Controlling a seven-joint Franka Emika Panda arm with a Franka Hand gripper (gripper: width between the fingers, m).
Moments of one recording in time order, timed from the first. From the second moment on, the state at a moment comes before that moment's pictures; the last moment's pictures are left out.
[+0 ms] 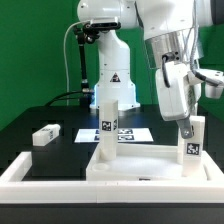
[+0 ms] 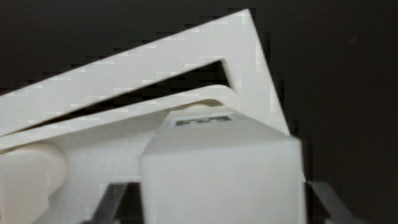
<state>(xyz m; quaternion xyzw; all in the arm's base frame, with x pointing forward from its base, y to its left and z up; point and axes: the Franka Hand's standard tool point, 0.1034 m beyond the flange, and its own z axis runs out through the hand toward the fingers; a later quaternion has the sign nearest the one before) 0.662 0.078 0.104 -0.55 0.83 0.04 0.10</state>
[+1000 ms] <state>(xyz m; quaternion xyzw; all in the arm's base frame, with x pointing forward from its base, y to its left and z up) 0.629 0.027 0.140 -0.60 0.79 0.02 0.12</state>
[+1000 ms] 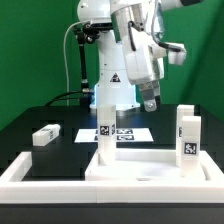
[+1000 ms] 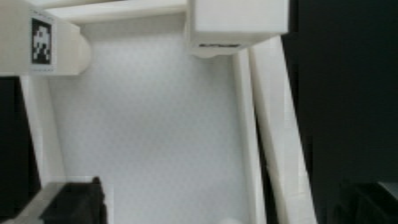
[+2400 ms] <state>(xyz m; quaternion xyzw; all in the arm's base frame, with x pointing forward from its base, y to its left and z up) 0.579 -0.053 0.157 -0.83 0.55 -0.03 0.13</state>
